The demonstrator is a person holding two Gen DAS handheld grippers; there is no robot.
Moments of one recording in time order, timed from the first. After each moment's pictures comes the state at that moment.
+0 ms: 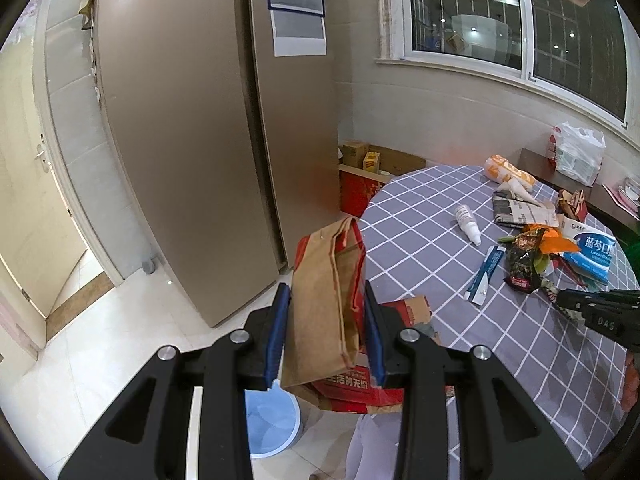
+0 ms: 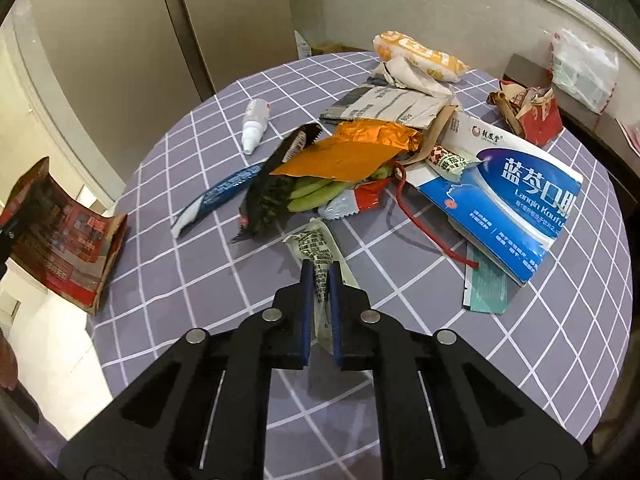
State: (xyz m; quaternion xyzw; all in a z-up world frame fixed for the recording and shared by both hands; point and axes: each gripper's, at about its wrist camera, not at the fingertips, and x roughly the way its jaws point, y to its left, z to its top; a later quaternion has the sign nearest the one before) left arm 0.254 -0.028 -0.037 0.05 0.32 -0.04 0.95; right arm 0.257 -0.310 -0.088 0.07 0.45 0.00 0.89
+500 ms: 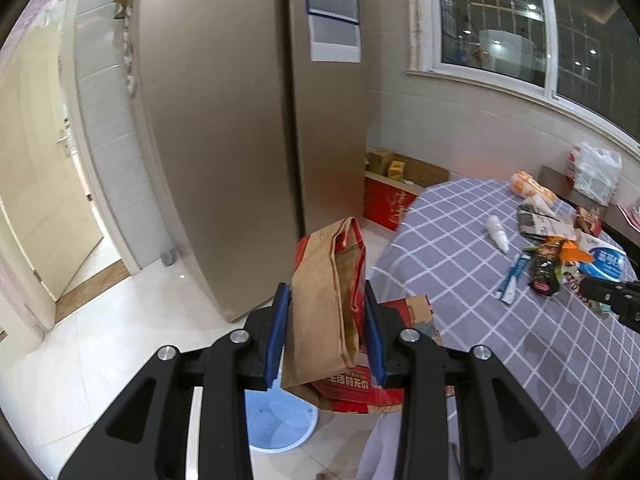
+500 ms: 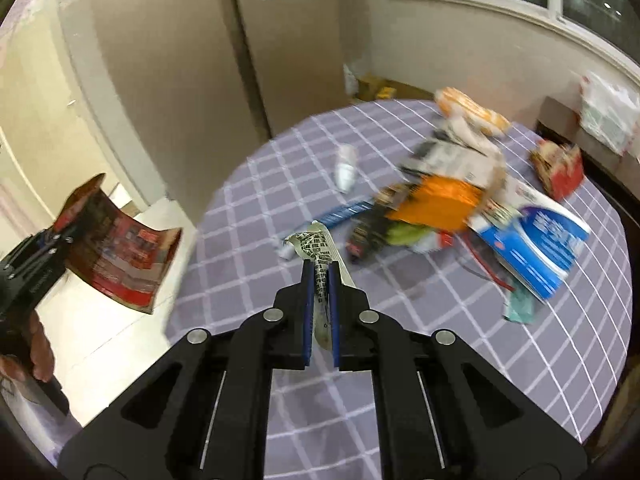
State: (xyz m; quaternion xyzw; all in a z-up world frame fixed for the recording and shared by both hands) left arm 0.237 0.017 -0.031 0.02 0.31 0.00 0.95; right arm 0.237 -0.252 -0.036 0.05 0.40 0.07 0.91
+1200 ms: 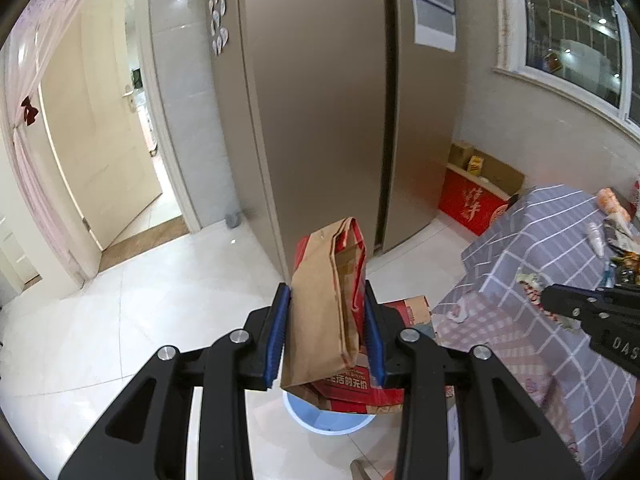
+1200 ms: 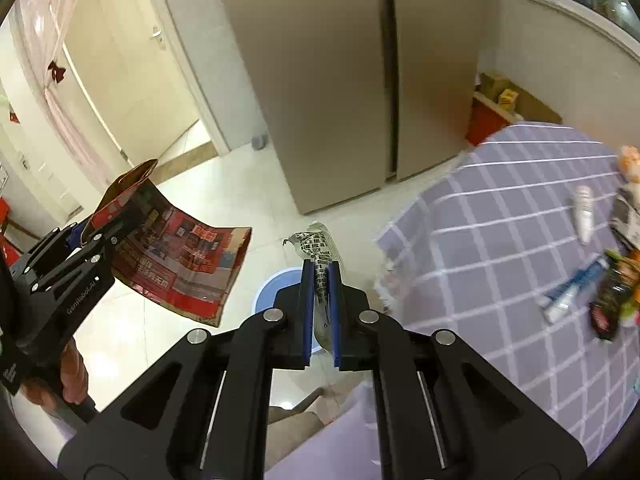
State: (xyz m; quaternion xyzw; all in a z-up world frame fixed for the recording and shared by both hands) left arm 0.237 0.132 -0.056 -0.01 0.34 0.12 0.93; right arm 0.299 -0.064 -0.064 -0.01 0.44 0.23 0.87
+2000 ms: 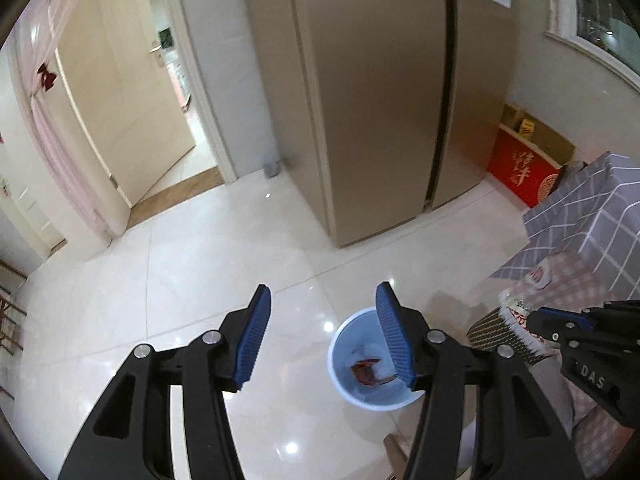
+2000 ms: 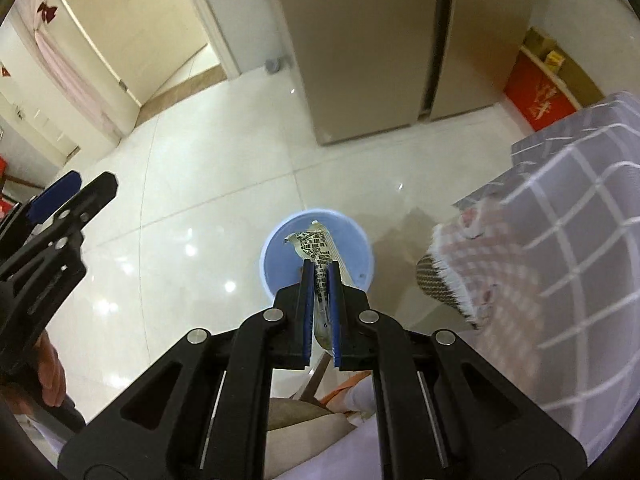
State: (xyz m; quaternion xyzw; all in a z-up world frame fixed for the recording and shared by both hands) left arm 0.248 0.206 -0.122 -0.02 0.42 0.19 0.89; right arm 0.333 0.033 -0.157 -0.07 0.55 0.25 0.79
